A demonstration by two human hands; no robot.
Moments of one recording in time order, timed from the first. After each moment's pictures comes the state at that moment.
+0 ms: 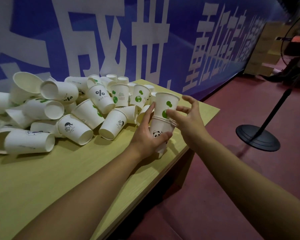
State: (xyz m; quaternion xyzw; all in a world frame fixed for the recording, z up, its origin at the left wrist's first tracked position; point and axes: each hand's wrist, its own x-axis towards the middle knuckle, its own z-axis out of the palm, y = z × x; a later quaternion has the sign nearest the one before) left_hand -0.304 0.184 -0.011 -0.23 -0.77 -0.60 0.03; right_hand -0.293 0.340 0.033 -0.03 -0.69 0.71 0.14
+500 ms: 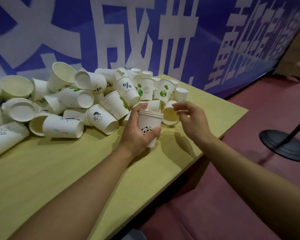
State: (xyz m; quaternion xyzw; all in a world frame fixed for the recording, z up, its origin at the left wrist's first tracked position) left_hand -0.300 0.101 -0.029 -0.15 -0.78 -0.59 0.16; right_hand -0.316 0.296 0.012 0.06 -0.83 0.53 0.18
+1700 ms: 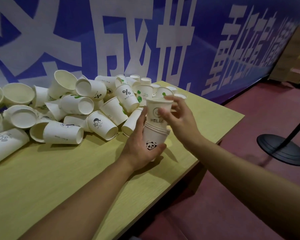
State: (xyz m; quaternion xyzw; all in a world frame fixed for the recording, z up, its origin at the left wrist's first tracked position) left_hand -0.282 0.105 -0.026 -0.21 -0.81 -0.53 0.14; right_hand -0.297 0.267 0.035 0.15 -0.75 0.63 0.13
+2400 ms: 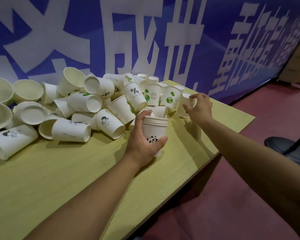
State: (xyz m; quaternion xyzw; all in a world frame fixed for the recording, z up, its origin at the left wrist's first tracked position) left_hand -0.286 0.099 -0.029 -0.14 -0.78 -0.58 0.20; right_hand -0.409 0.314 0.017 -0.07 -0.90 0.39 0.20
